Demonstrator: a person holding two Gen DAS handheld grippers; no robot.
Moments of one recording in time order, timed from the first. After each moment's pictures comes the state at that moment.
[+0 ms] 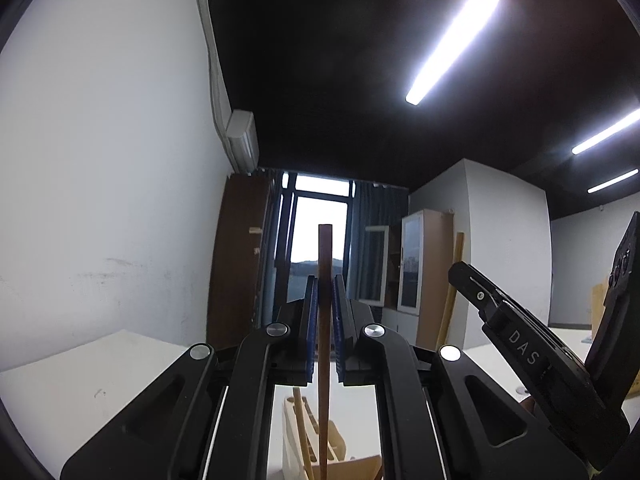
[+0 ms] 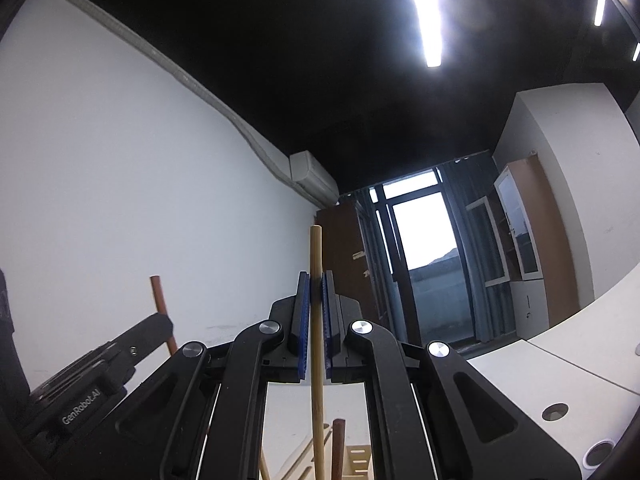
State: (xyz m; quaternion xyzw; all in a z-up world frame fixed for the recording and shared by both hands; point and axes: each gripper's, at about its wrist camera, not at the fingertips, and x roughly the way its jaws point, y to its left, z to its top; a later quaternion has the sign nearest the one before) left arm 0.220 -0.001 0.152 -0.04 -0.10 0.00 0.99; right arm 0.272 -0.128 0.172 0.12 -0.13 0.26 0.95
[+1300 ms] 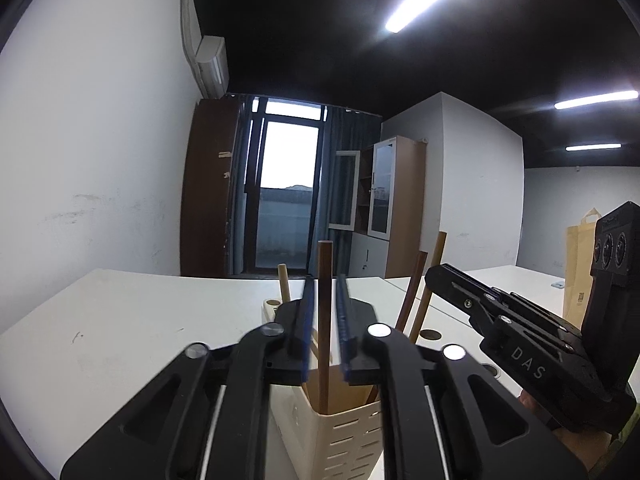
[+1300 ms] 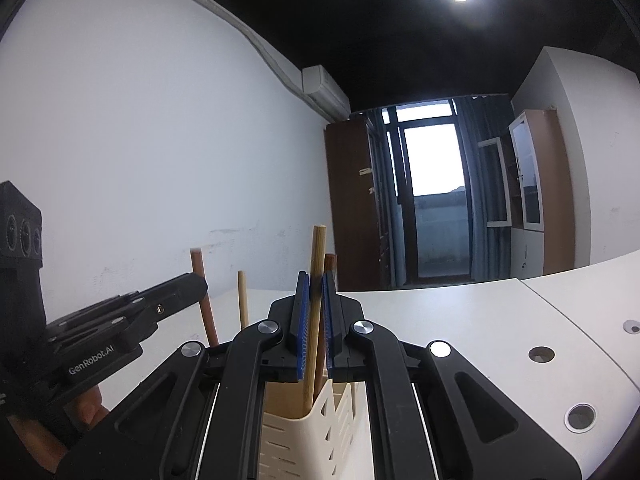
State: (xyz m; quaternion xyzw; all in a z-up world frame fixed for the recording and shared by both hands) left arm 0.232 0.038 0.108 -0.04 0.04 -0.06 1.00; right arm 0.285 -0.131 0.136 0.04 0.01 0.28 0.96
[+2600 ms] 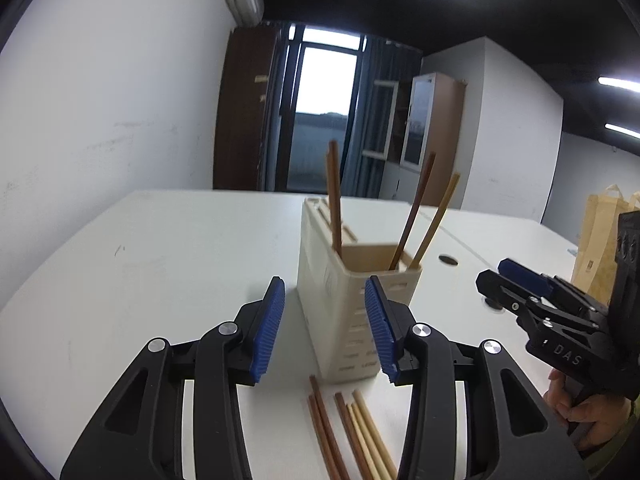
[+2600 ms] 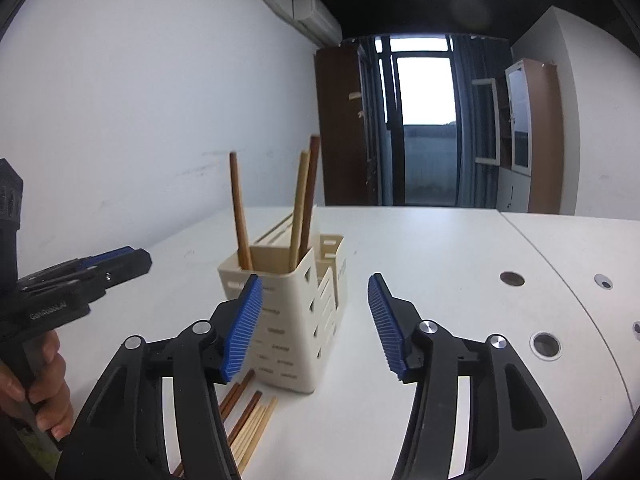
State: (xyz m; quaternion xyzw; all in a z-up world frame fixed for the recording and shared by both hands) left arm 0.198 0.047 0.091 -0.06 0.20 -0.01 0.98; right arm 0.242 -0.137 0.099 0.00 0.17 0.26 0.95
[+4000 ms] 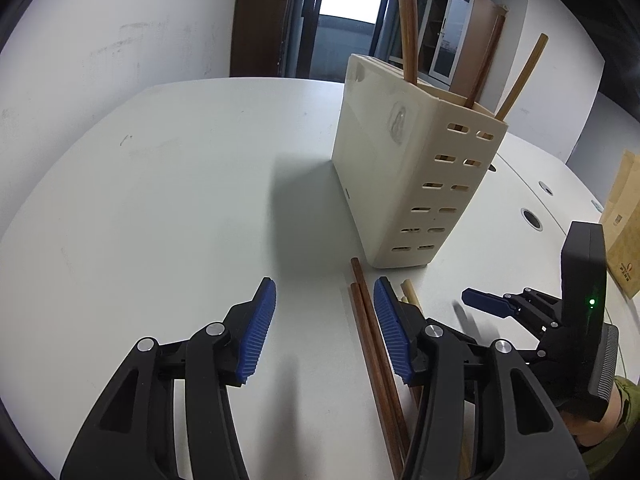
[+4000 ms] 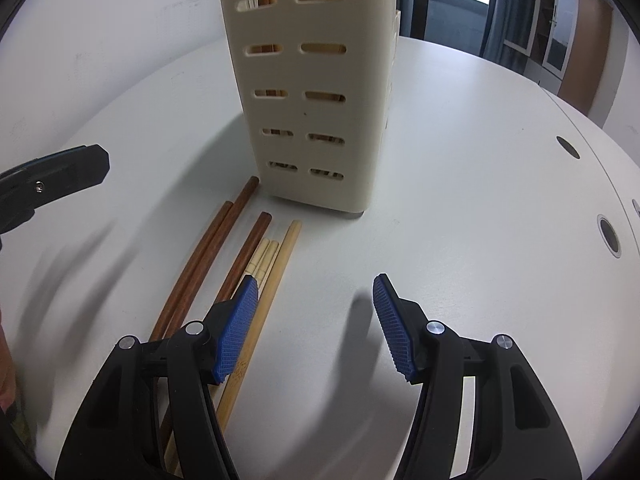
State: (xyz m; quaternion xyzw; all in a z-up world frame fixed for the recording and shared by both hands) left arm 0.211 0.078 0.023 -0.08 0.38 0.02 0.92; right arm 0.260 -0.071 -0.030 -0.11 0.43 0.24 0.86
